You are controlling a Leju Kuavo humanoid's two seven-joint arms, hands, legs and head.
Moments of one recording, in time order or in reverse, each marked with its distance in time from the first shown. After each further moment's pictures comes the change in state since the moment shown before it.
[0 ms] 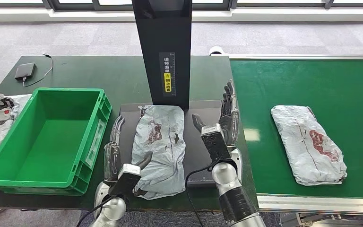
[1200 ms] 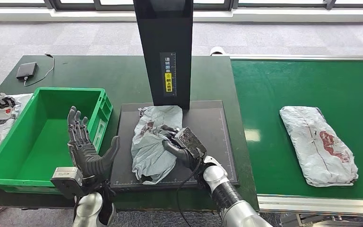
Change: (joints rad) left arm 0.042 -0.002 0.048 -0.267 0.520 -0.168 -0.142; right arm -0.181 0.011 -0.026 0.555 -0.129 0.692 0.160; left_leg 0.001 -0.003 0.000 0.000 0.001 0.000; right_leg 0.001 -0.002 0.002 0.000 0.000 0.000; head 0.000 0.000
